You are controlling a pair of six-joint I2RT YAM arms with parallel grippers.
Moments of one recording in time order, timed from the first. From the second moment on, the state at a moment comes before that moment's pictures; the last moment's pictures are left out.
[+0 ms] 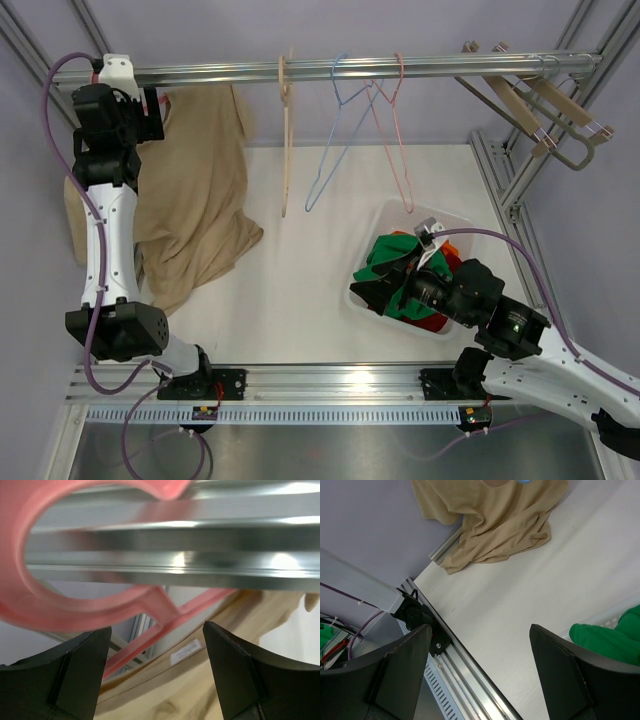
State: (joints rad) left arm 0.18 1.49 1.77 -0.48 -0.05 0.16; right arm 1.00 0.62 0.76 -0.25 0.04 0.51
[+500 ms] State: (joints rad) left arm 0.24 1.52 1.75 -0.46 0.08 0.13; right arm 1.00 0.69 0.79 -0.26 0.04 0.49
